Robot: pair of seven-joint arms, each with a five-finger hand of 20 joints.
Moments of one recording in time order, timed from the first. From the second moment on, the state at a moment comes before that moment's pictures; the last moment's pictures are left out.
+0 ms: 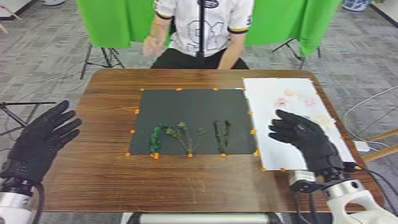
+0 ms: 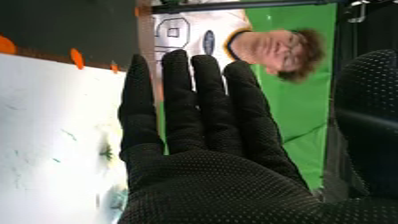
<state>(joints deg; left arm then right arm) 140.7 -57.7 -114.7 -128.3 40.9 3.8 9.1 -123.3 -77.1 103.7 -121.4 -69.5 -16.1 -1.6</state>
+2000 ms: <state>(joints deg) 141.2 -57.0 -114.9 -128.2 40.8 3.3 8.3 -95.1 -47.2 74.5 -97.0 -148.7 10.9 6.3</state>
